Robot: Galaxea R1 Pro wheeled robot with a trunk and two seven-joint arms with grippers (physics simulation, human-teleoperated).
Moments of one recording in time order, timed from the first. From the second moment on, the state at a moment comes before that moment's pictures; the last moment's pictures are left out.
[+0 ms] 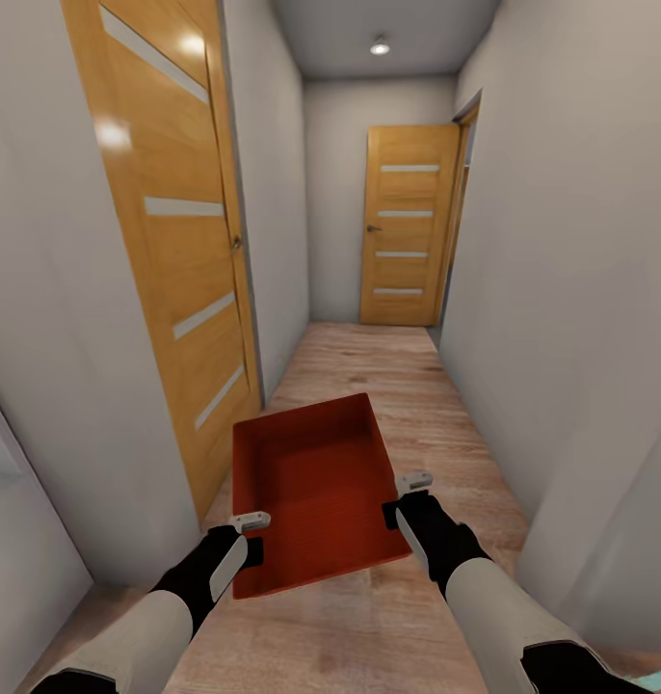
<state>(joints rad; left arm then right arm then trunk) -0.70 -0.09 -0.13 -0.44 0.35 0.50 0.31 -0.78 0.16 0.05 -0.51 0.15 0.57 -0.15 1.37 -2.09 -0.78</state>
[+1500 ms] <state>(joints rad) -0.70 -0.09 -0.13 -0.44 0.35 0.50 0.31 -0.78 0.16 0.05 -0.51 0.15 0.57 -0.15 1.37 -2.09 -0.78</state>
